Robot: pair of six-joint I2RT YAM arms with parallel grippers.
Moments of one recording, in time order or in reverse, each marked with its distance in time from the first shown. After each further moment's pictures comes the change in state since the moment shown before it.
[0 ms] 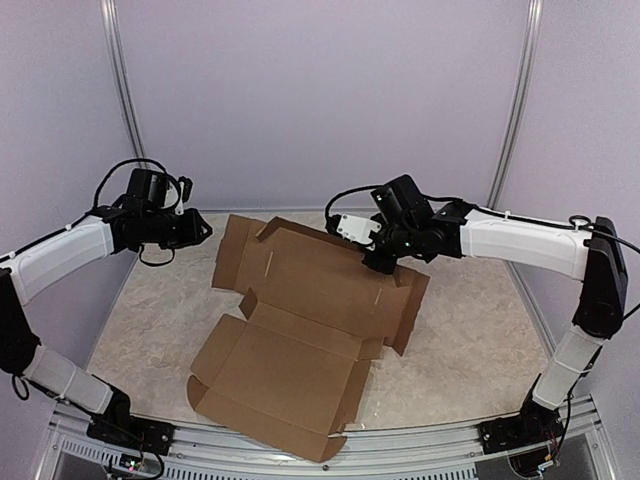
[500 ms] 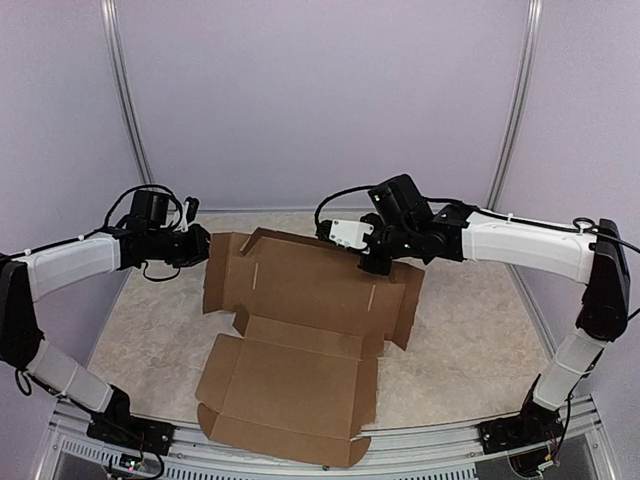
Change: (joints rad) left arm 0.051 0.018 -0.162 0.176 0.256 -0.111; right arm 0.040 -0.020 -0.004 0.031 -0.058 -0.124
